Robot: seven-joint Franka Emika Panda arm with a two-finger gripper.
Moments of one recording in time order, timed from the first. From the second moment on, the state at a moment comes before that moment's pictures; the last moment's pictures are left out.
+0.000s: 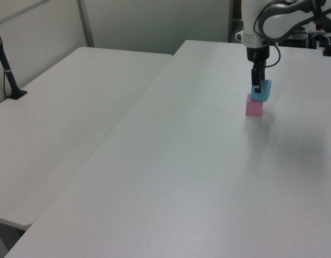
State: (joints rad) arm 0.04 0.06 -0.14 -2.03 -0.11 1.97 -0.13
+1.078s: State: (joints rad) arm 0.04 0.05 -0.14 -2.01 -0.11 1.93 -0.13
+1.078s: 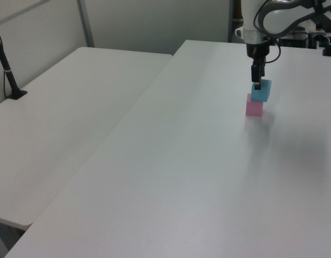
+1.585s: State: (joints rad) arm 0.03 0.08 -0.14 -2.03 -0.11 1.99 -0.13
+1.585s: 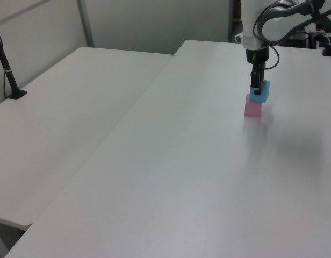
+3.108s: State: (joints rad) arm 0.04 0.06 -0.21 -1.88 -0.10 1.79 -0.31
